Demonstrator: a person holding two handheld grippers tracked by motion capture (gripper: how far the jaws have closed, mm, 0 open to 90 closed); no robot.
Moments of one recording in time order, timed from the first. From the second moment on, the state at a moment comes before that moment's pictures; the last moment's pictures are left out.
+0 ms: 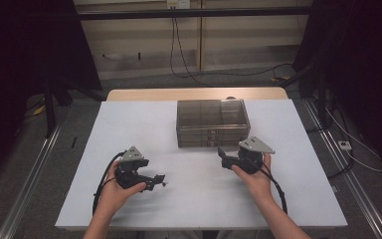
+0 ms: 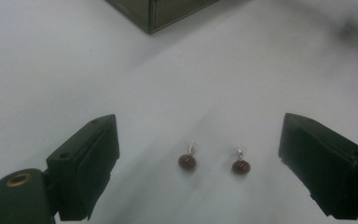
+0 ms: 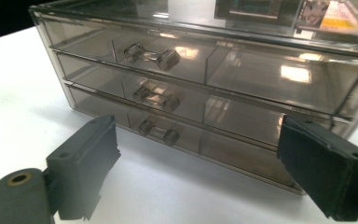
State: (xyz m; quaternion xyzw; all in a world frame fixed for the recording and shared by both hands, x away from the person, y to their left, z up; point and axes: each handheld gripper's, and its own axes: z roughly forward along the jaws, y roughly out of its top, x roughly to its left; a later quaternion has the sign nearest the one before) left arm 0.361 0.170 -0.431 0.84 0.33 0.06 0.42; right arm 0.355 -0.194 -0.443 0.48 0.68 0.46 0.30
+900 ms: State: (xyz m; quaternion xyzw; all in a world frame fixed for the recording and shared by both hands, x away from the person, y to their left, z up) left arm 0.361 0.169 -0.431 0.85 0.33 0.06 0.41; right arm 0.368 -0.172 -0.444 0.44 0.72 0.39 0.37
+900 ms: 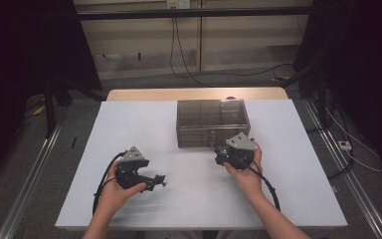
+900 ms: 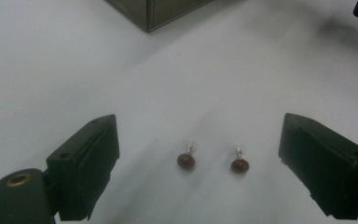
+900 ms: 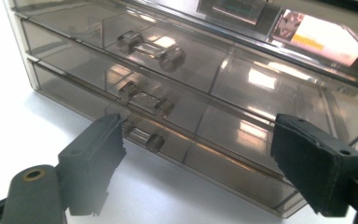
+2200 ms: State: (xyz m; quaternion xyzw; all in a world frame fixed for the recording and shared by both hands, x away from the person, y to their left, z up) left arm 0.361 0.168 -0.431 0.85 0.33 0.06 0.41; right arm 0.364 -0.140 -0.445 0.20 0.82 0.23 0.49
